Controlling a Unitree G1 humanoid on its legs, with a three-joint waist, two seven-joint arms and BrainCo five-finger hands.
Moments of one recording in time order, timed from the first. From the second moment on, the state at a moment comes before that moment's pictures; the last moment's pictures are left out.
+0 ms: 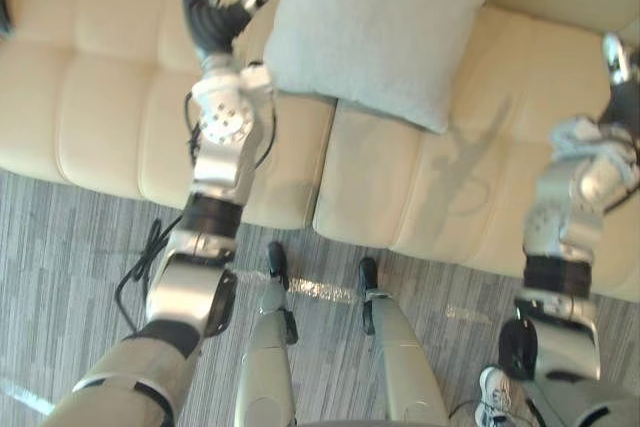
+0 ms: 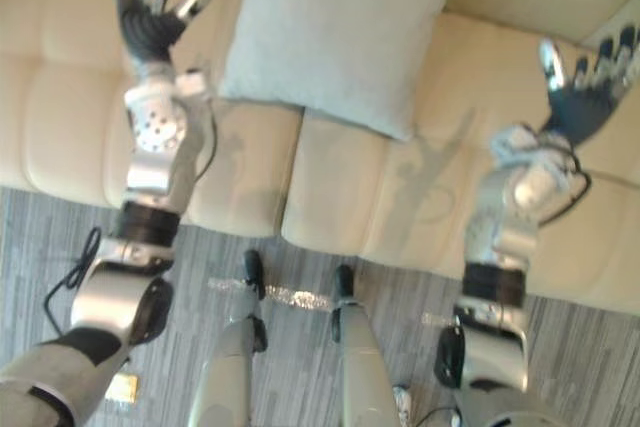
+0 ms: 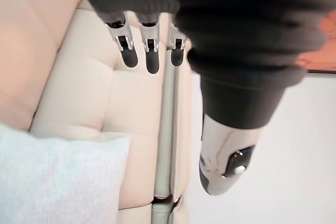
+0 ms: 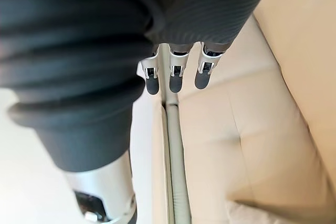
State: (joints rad) left arm -0.78 0.26 0.00 0.28 -0.22 -0.24 0.38; right arm -0.39 -0.33 -0.43 0.09 0.39 -0.27 -0.29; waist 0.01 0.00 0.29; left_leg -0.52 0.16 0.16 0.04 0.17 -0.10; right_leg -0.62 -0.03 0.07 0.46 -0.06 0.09
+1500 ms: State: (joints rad) left arm -0.02 -0.01 0.18 0.93 0.15 -0.14 0.08; right arm 0.08 0.06 -0.30 0.92 0.16 -0.11 -0.09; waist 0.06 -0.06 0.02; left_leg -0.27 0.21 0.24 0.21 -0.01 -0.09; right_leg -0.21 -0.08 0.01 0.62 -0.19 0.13
